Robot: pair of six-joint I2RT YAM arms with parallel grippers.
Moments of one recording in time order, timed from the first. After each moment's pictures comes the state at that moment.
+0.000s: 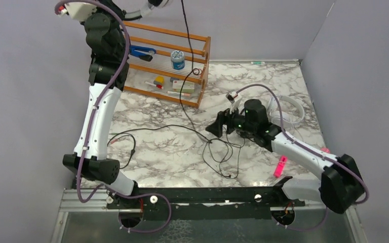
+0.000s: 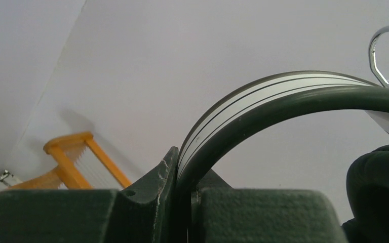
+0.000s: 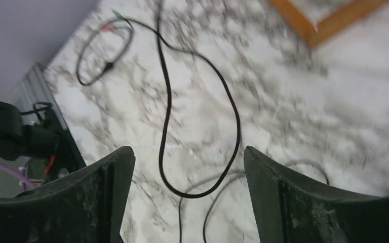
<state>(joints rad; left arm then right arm) -0.20 1.57 2.01 0.03 -0.63 -0.48 0.59 1.27 0.67 0.13 -0.39 0.31</state>
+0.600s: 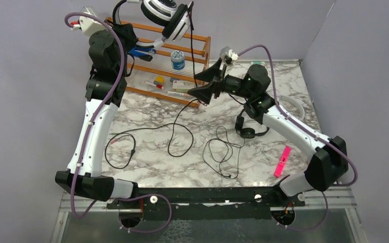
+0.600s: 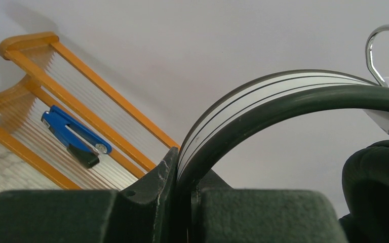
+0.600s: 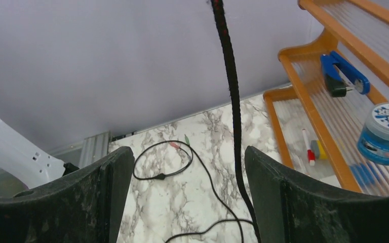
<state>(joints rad) -0.20 1.36 1.70 -0.18 -0.32 -0.66 0.59 1.44 1.23 0.39 -0.69 0.26</state>
